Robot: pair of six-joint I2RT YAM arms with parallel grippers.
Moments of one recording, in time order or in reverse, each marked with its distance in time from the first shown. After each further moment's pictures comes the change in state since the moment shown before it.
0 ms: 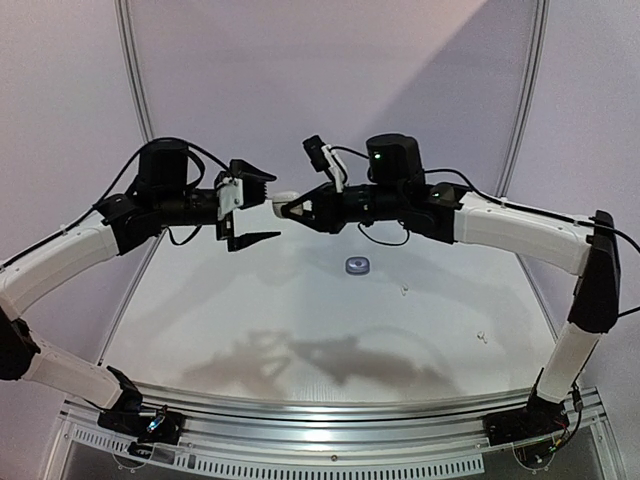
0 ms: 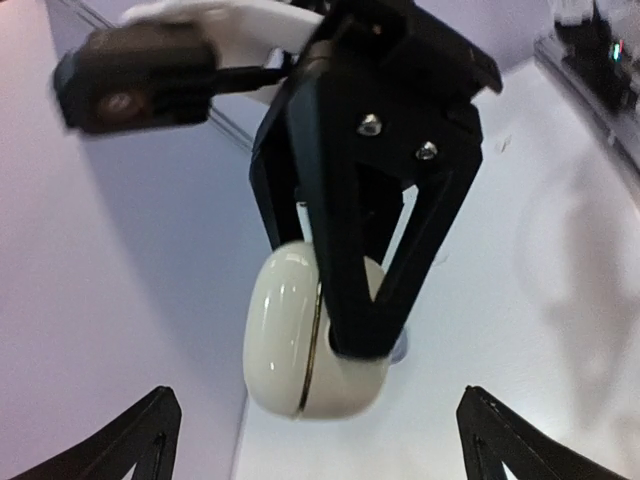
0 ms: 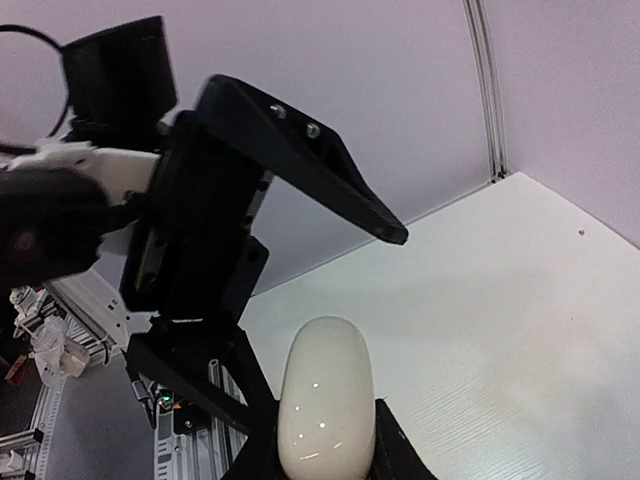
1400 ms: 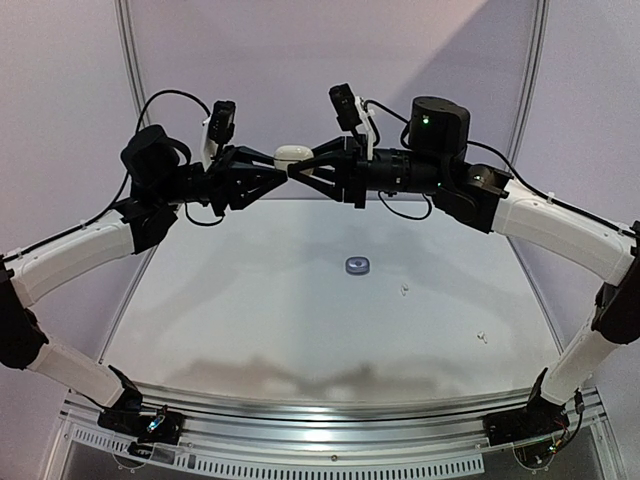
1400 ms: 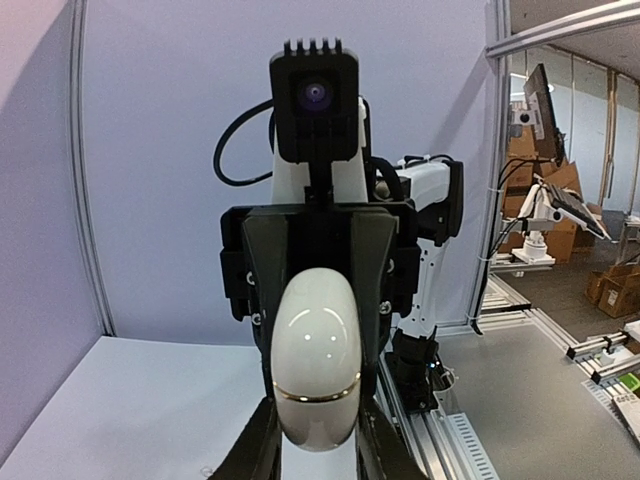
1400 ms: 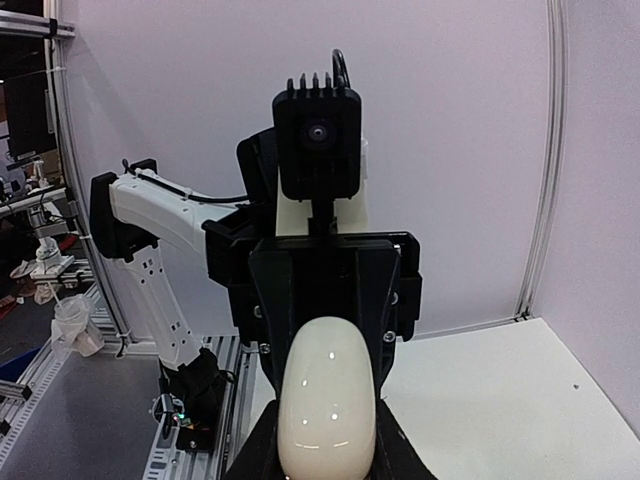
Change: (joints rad) left arm 0.004 0.080 -0.013 0.703 0.509 -1.251; right arm 0.013 -0.156 0.017 0.098 -0.135 -0.187
